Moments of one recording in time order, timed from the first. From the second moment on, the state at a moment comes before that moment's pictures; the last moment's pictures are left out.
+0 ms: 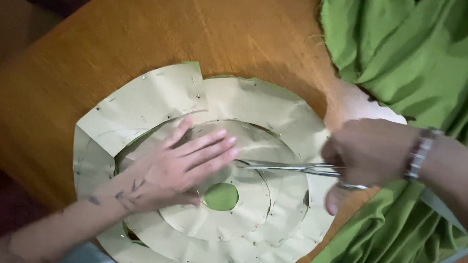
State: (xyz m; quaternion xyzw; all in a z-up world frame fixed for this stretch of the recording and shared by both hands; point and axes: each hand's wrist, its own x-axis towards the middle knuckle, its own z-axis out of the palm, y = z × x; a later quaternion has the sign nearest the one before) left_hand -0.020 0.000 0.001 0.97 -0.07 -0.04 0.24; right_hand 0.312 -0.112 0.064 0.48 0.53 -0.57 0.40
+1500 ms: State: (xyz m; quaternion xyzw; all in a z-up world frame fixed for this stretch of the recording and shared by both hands) left_hand 0.080 0.071 0.015 0.71 -0.68 -0.04 0.18; right_hand -0.063 -0.322 0.019 0.95 -0.29 -0.05 -0.14
